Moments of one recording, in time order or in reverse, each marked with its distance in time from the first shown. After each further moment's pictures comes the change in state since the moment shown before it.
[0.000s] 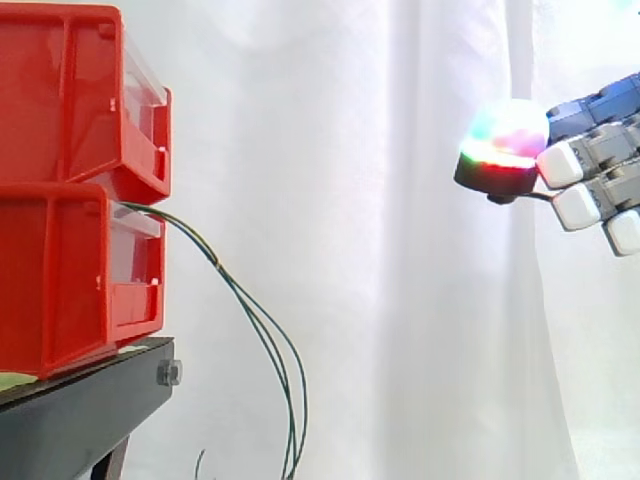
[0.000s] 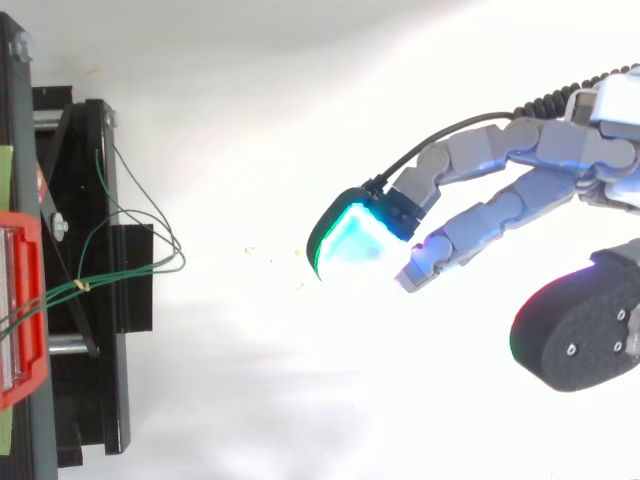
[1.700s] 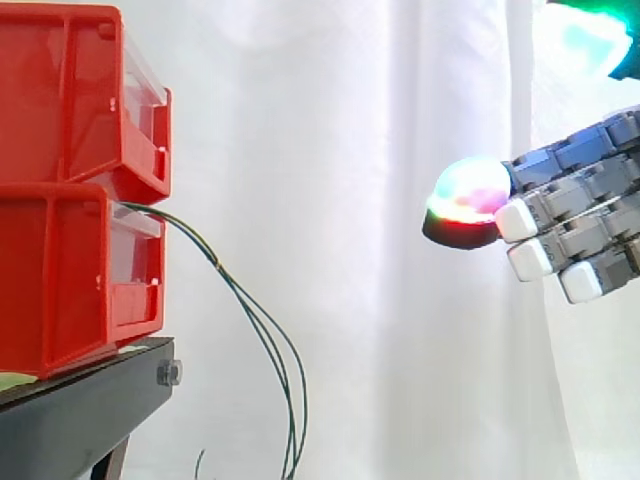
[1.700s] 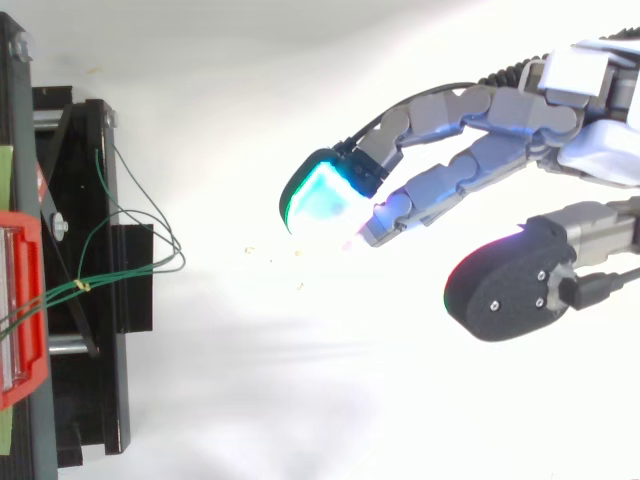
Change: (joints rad) arm -0.030 -0.048 0.000 0.060 -0.001 -0.045
